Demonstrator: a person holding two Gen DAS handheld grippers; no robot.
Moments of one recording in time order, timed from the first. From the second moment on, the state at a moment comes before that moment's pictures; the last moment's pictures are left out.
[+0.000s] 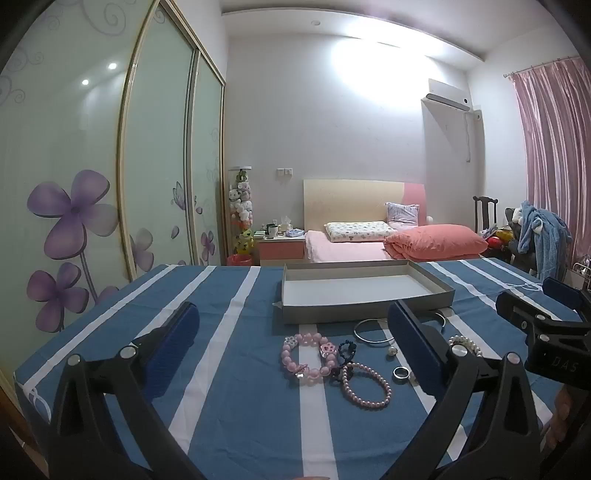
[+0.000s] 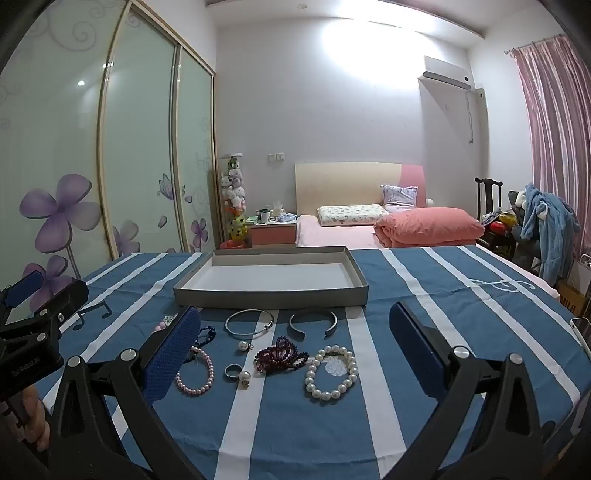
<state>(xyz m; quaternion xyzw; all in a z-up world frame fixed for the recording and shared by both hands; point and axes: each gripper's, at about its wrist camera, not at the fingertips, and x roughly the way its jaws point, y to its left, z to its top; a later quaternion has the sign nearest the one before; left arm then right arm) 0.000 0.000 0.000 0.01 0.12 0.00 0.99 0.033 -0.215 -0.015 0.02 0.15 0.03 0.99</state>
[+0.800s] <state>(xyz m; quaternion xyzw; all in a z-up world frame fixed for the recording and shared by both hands) 0.000 0.000 0.000 0.01 0.12 0.00 0.99 0.032 -0.215 -0.015 0.03 0.15 0.03 0.99</state>
